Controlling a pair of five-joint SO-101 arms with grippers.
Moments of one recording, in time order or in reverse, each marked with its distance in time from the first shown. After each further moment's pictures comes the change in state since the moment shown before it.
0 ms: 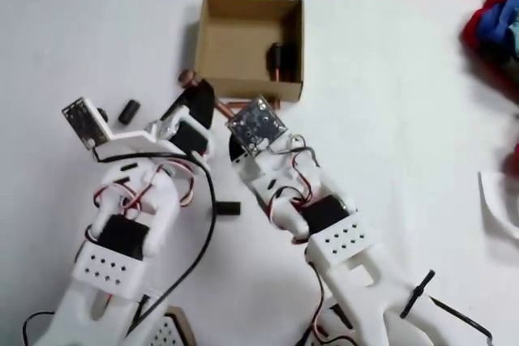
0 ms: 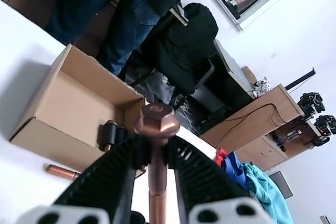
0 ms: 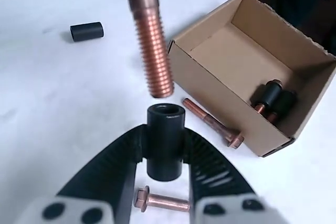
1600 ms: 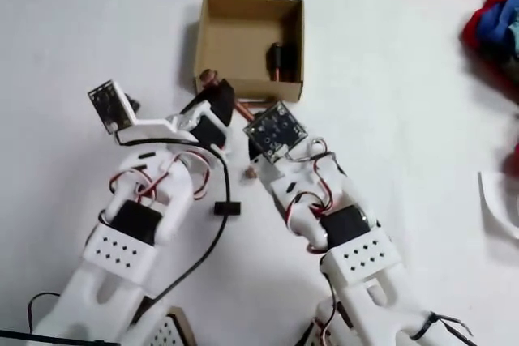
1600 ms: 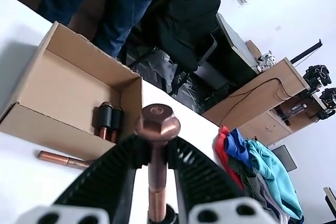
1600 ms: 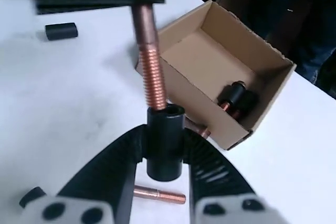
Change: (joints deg) left arm 4.0 8.4 -4.9 -0.1 -1.6; right arm 3.8 -10.3 1.8 5.4 4.7
